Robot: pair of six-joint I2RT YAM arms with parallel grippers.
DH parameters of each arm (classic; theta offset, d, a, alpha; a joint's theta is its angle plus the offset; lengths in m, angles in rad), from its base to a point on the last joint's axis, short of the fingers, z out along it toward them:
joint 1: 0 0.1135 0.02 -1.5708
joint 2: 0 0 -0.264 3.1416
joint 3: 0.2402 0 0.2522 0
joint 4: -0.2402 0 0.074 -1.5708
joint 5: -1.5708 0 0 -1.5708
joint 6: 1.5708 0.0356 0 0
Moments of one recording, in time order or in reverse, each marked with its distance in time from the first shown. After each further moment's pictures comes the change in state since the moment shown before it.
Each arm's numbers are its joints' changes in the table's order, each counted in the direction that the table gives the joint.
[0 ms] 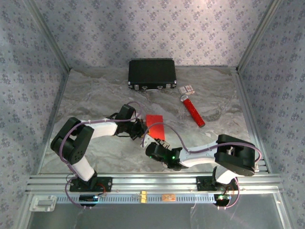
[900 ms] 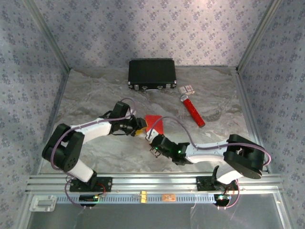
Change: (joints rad) left arm 0.064 -0.133 -0.002 -0.096 0.035 0.043; right arm -0.137 -0.104 -0.035 -0.003 0.315 0.146
